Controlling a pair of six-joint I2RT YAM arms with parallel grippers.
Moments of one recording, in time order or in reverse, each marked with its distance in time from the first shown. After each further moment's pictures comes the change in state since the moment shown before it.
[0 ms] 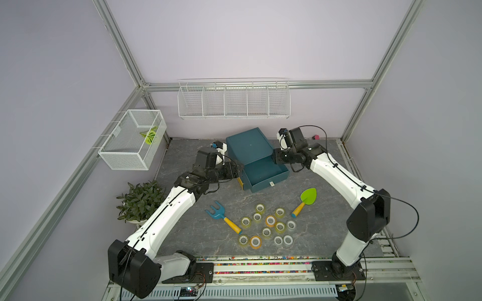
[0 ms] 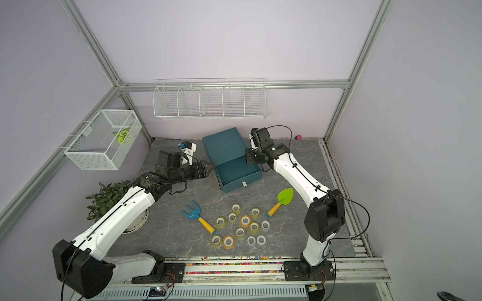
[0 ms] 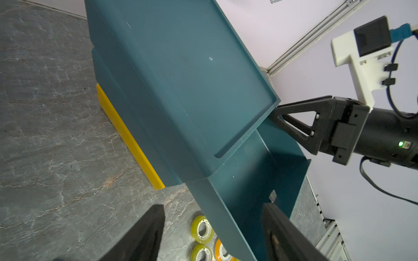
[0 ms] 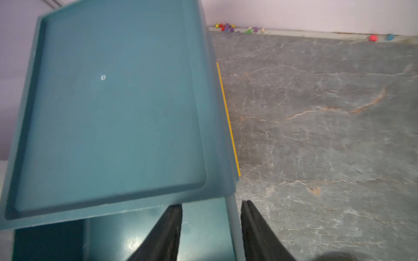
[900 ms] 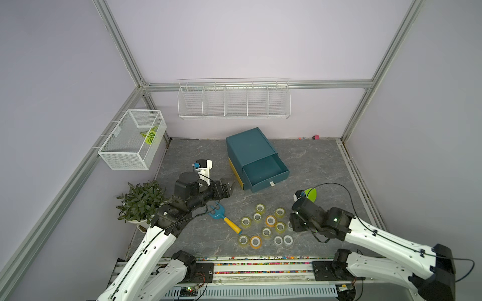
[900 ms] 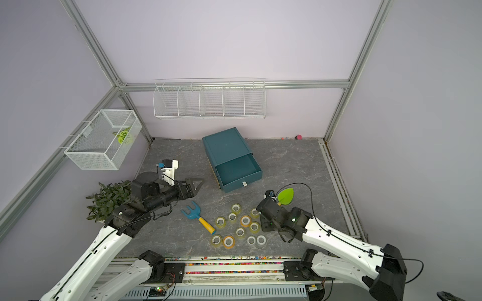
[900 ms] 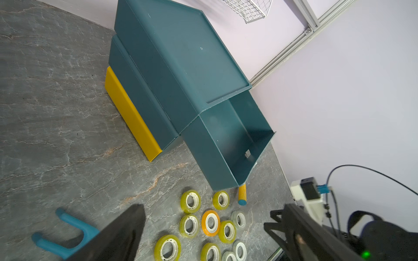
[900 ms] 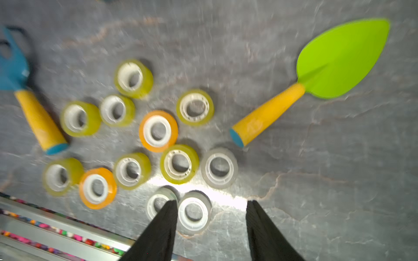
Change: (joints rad) left arm 0.000 -0.424 -0.269 -0.015 0.004 -0.099; right arm 0.454 -0.705 -0.938 -0.118 0.222 0.434
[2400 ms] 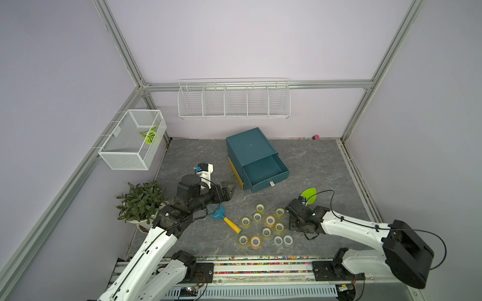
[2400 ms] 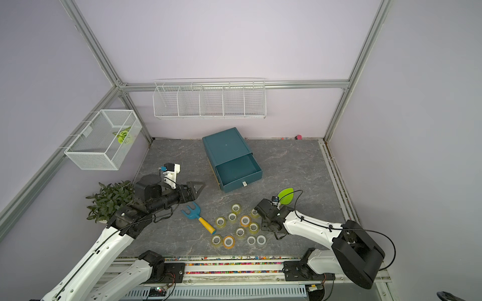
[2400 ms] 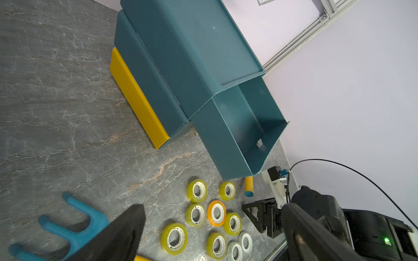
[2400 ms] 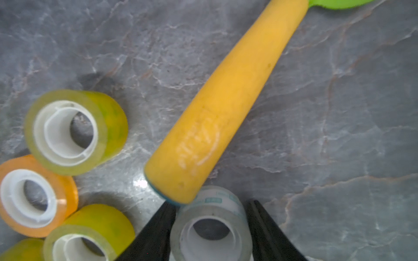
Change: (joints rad) left arm 0.000 -0.004 -0.048 -0.011 0.001 0.001; right arm -0.156 0.245 -0.161 0.249 -0.044 0.164
